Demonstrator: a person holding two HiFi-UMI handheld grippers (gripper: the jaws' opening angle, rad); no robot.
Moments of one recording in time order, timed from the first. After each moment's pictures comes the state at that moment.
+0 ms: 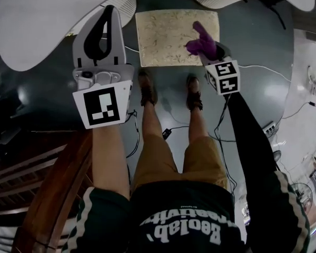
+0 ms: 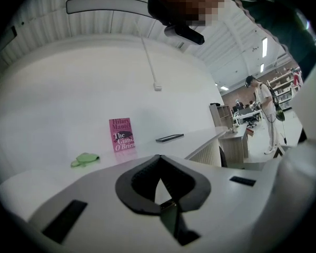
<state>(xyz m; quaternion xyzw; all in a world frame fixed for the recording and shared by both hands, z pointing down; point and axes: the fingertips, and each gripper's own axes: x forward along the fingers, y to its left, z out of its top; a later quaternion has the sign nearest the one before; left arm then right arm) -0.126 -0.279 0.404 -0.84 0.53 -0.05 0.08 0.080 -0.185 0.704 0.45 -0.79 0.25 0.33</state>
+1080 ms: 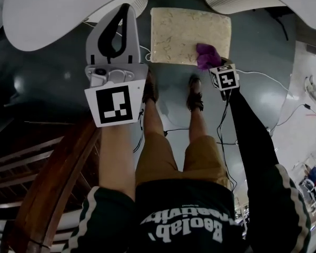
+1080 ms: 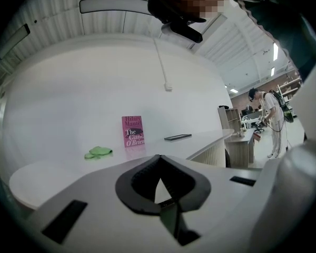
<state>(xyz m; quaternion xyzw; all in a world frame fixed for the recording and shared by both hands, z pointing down) -0.170 -0.264 0.409 -0.82 0.56 -0.03 0.05 0.095 -0.118 0.810 0.39 -0.71 0.34 0.48</state>
